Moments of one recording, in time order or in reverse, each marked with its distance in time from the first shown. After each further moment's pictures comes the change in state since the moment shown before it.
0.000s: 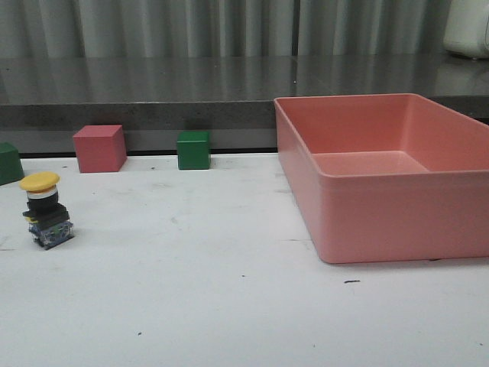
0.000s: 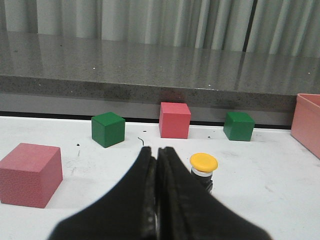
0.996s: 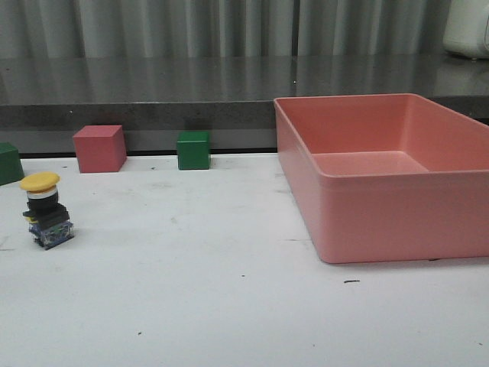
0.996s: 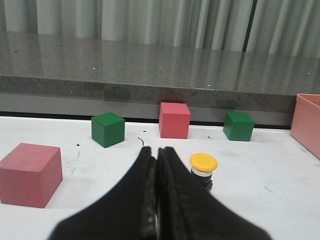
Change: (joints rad) left arm 0.000 0.000 0.000 0.000 0.000 0.000; right arm -0.458 -0.345 0.515 0.129 -0.440 0.002
